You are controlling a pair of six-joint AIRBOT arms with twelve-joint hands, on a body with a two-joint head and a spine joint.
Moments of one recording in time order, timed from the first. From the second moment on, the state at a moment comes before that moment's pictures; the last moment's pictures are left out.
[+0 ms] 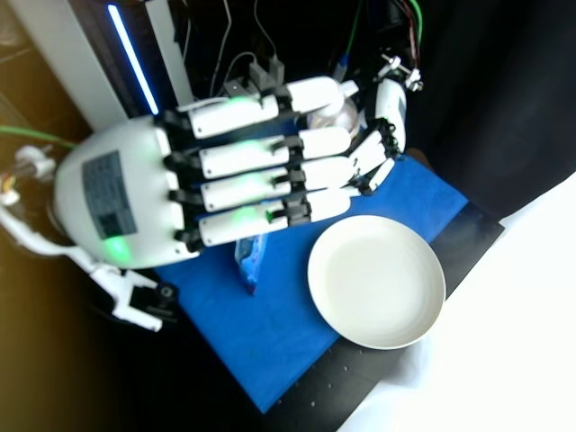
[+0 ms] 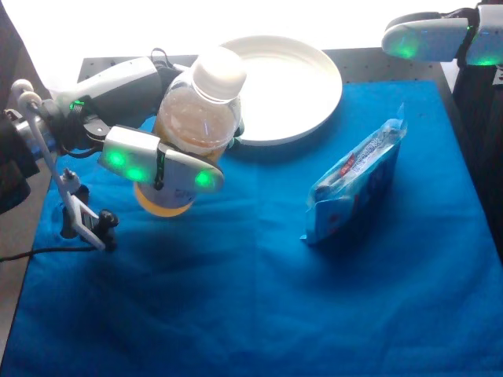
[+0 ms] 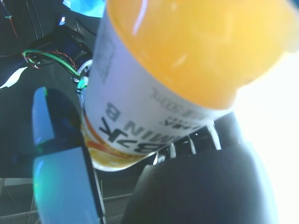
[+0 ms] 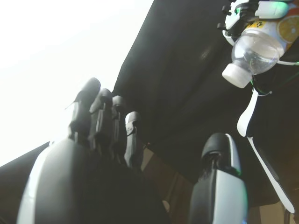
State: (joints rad) left arm 0.78 -1.22 1.54 0.43 -0.95 -0.17; right arm -0.65 -1.11 1.46 -0.22 1.17 -0.02
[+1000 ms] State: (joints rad) left arm 0.80 -1.18 1.53 0.41 -0.95 -0.18; right arm -0.65 -1.11 1.46 -0.22 1.17 -0.02
